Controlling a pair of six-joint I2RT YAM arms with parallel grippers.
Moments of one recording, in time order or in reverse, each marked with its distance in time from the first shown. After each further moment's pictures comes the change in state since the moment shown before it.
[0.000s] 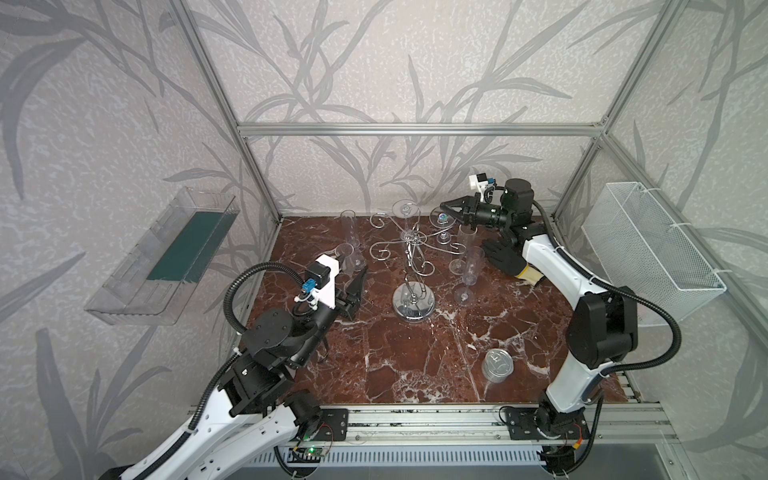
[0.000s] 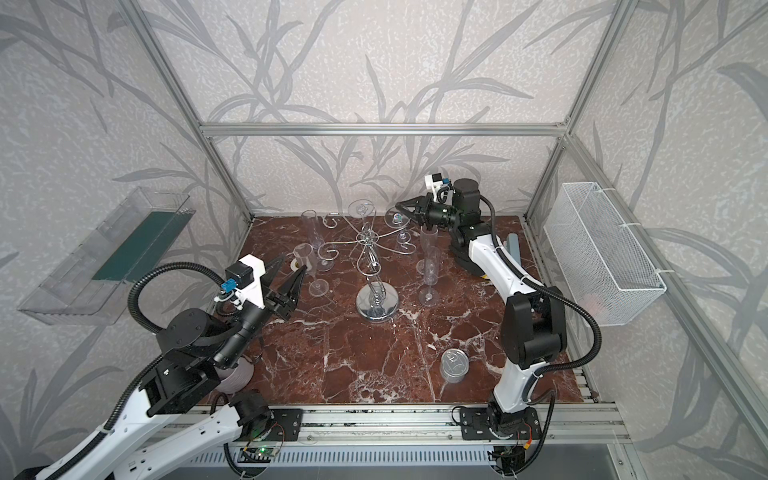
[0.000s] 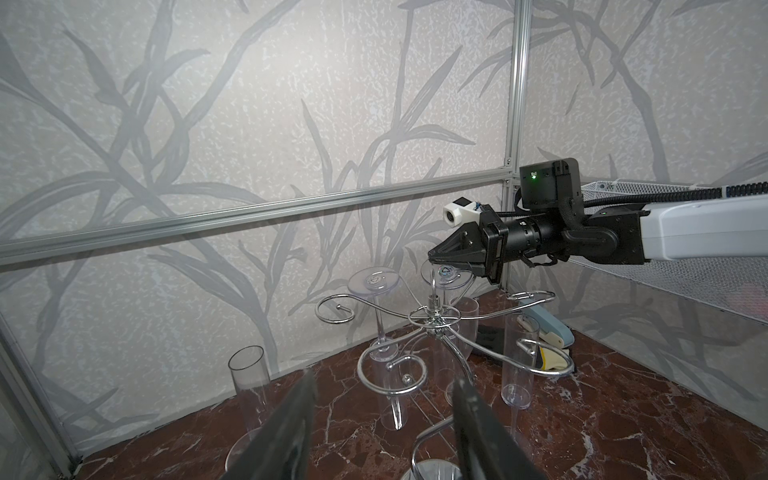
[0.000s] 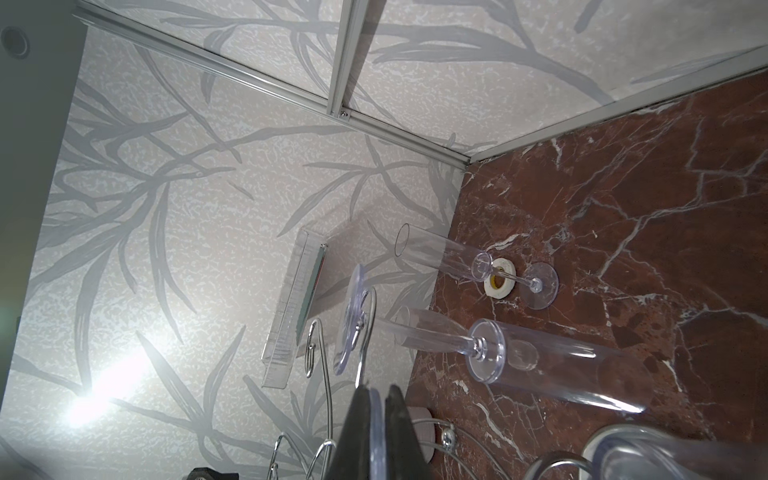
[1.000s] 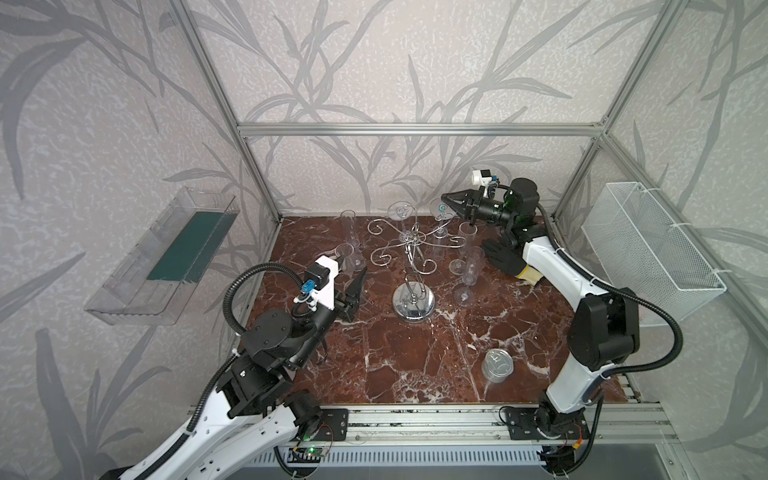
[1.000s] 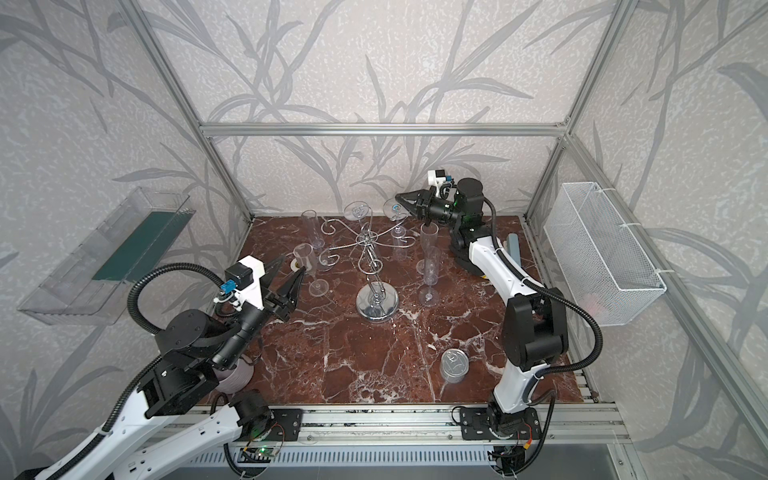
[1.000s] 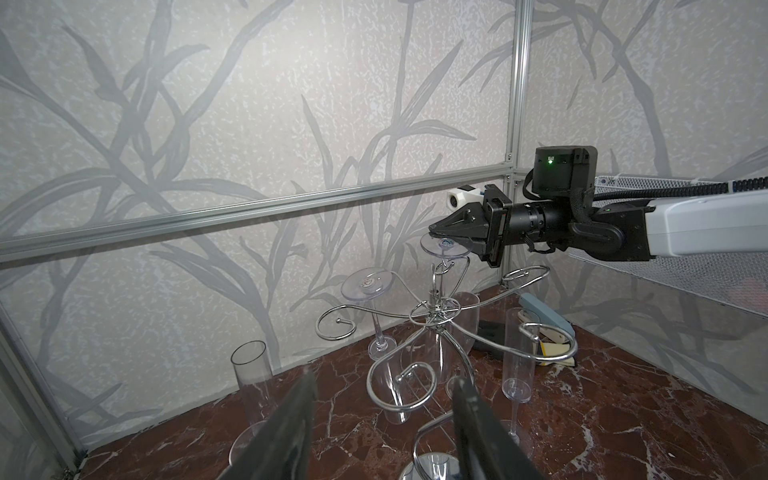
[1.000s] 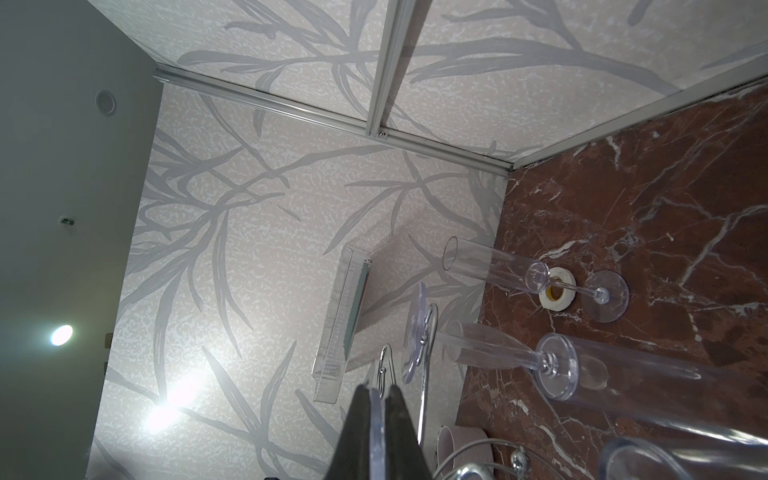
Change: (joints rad) left arm 0.000 -0.010 0.000 -0.022 -0.002 0.000; right arm -0.001 -0.019 -0.021 0.175 0.011 0.221
